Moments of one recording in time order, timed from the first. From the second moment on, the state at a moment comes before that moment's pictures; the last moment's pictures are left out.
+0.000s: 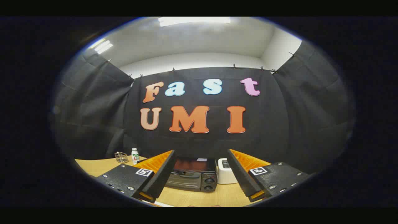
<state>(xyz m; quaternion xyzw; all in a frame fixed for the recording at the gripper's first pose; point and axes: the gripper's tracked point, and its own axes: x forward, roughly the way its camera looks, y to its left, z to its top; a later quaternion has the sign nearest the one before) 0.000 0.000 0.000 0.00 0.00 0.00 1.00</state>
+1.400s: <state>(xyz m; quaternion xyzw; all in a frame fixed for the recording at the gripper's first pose) 0.012 0.055 -0.007 0.02 0.02 0.03 1.00</state>
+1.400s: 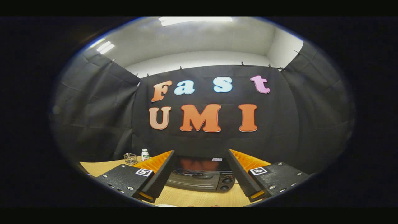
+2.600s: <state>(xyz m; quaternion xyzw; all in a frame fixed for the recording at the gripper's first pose) 0.123 0.112 -0.142 0.03 0.16 0.02 0.99</state>
